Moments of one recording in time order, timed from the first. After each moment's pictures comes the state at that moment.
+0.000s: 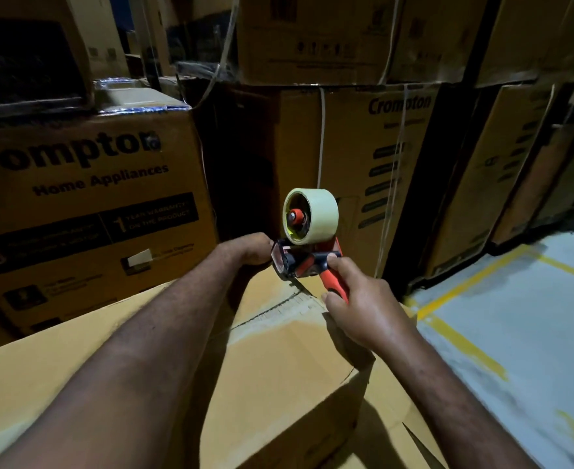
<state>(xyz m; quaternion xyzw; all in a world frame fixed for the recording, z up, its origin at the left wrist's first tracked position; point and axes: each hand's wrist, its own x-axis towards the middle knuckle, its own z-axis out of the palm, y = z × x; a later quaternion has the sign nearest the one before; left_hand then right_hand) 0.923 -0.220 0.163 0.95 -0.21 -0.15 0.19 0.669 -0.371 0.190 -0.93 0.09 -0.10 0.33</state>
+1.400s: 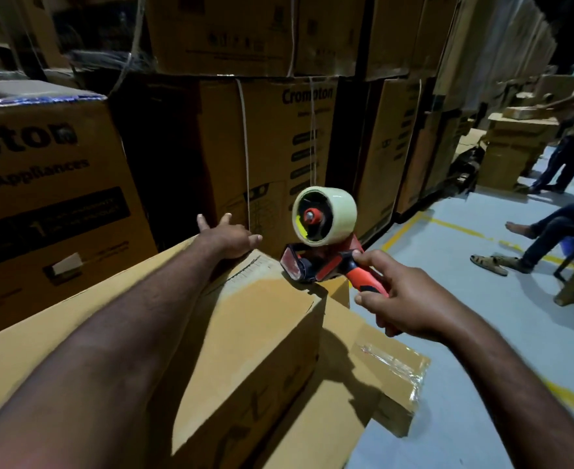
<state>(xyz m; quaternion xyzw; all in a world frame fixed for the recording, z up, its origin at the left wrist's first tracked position) 0.846 -0.258 0.165 0.96 -0.28 -0.07 -0.02 0.510 -0.400 0.212 -0.91 0.20 -0.05 0.37</state>
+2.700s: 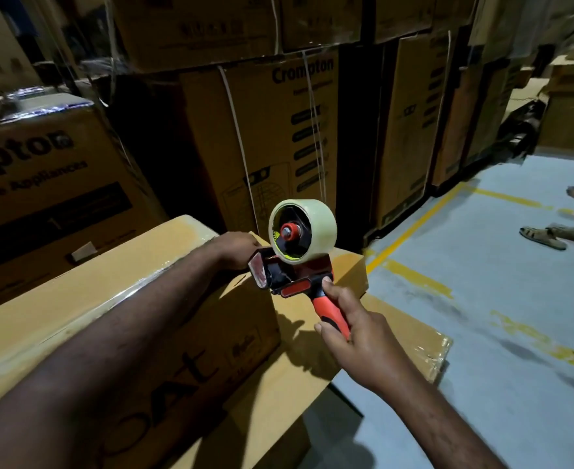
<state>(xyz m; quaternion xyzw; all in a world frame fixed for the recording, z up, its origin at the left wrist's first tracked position) 0.718 -0.301 0.180 0.92 -0.36 -0.14 -0.07 0.453 -0.432 0.105 -0.88 0.11 -0.14 0.44</state>
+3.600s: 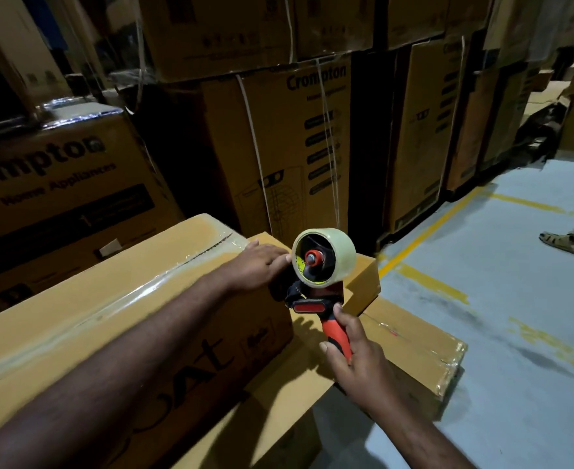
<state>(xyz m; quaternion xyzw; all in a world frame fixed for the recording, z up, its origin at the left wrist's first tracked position) 0.656 -0.273 0.169 0.90 -0.40 -0.11 0.11 0.445 -0.408 0.037 -0.86 0.13 -0.14 0.47</state>
